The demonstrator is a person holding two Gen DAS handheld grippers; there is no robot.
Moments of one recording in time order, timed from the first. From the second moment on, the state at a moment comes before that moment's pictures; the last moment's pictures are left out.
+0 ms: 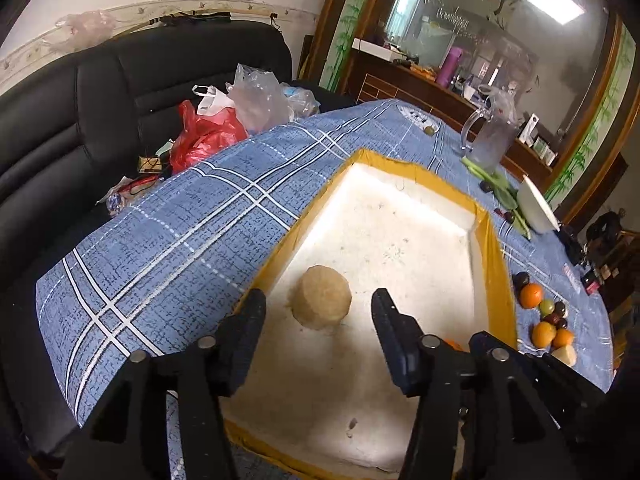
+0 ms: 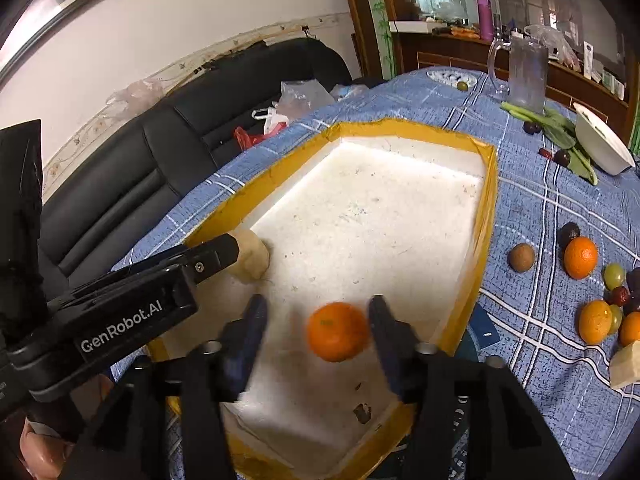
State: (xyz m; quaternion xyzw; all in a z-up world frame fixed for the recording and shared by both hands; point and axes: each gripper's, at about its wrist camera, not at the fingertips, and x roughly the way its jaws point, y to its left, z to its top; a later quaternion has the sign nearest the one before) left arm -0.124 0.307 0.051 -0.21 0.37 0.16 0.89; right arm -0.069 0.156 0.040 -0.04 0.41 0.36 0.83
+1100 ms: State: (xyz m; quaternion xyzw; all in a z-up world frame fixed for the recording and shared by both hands) left arm -0.111 0.129 0.088 -0.08 0.37 -0.02 0.93; right arm -0.050 -0.132 0.079 0.03 0.36 0.12 0.92
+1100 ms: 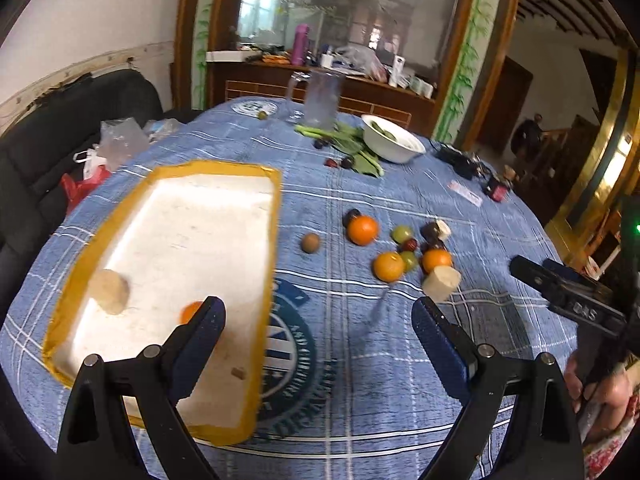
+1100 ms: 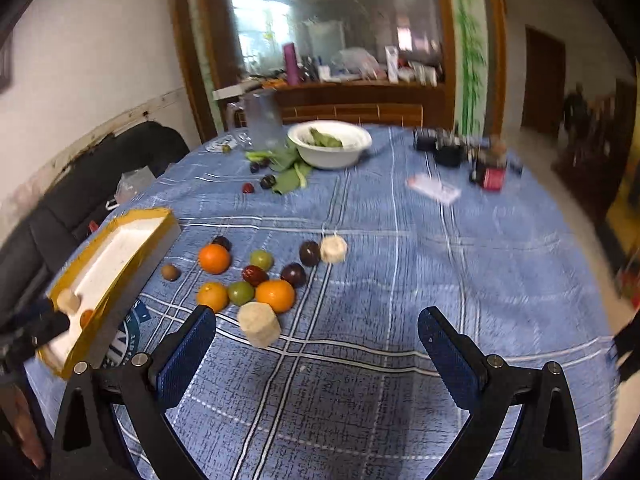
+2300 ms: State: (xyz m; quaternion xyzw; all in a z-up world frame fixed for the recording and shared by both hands) left arm 0.003 0.059 0.028 -0.06 0.44 -0.12 0.89; right arm -0.017 -0.077 0.026 -0.04 0.40 0.18 0.90
